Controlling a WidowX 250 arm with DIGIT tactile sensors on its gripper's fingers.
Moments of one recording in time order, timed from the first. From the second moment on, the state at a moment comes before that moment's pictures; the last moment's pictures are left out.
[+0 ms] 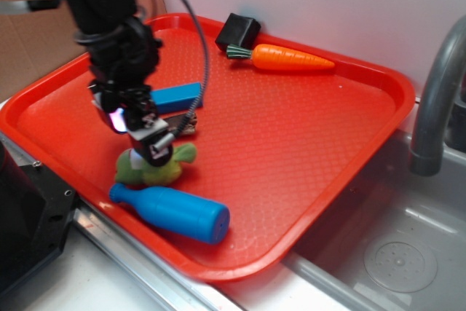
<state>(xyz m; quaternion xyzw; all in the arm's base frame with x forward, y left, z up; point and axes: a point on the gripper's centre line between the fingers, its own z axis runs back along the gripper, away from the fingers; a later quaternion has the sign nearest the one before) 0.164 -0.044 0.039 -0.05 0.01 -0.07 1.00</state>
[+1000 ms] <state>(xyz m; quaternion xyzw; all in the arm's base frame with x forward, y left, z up) 0.153 -0.051 0.077 -0.04 -0.05 -0.11 0.99</state>
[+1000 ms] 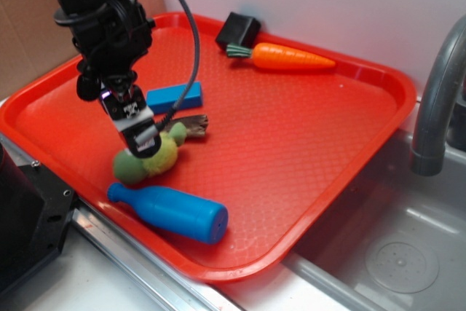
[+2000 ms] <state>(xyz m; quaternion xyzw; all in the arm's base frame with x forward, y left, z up) 0.140 -0.046 0.035 -0.05 0.00 -0.09 1.00</state>
